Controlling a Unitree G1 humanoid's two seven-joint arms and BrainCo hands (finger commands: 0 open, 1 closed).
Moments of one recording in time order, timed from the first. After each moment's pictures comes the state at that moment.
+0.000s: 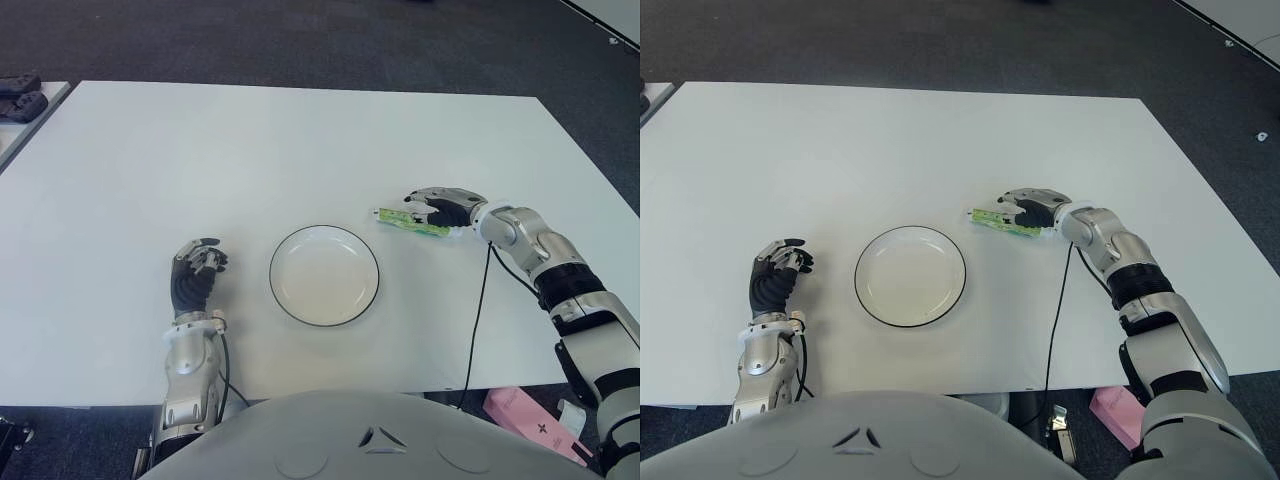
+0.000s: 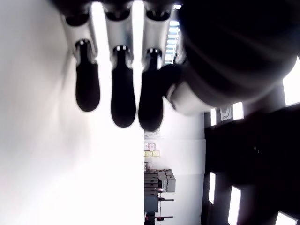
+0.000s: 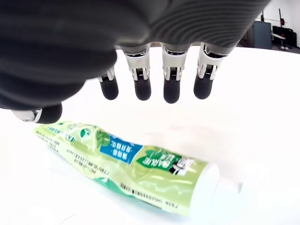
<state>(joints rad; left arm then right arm) 0.41 -0.07 0.11 -0.03 0.04 -0.21 0.16 -0.53 -0.72 0.46 0.66 -0.71 -0.40 0.29</state>
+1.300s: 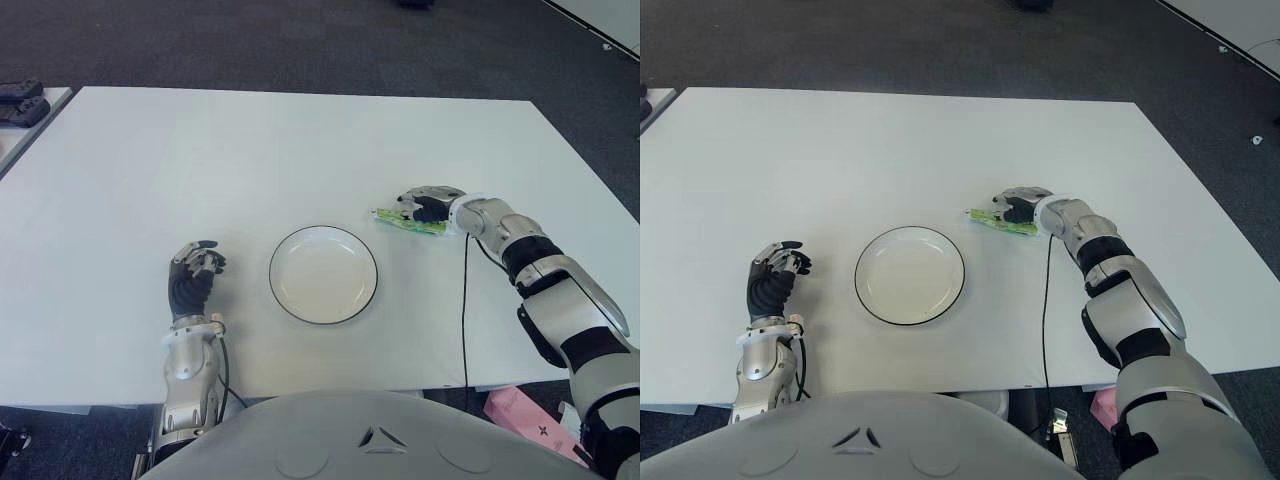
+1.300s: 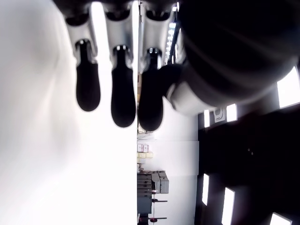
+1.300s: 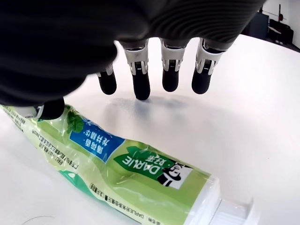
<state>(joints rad) 0.43 -0.07 0.11 -0.03 0.04 -0.25 0.16 -0.73 -0.56 0.66 1.03 -0.81 -0.35 0.19</state>
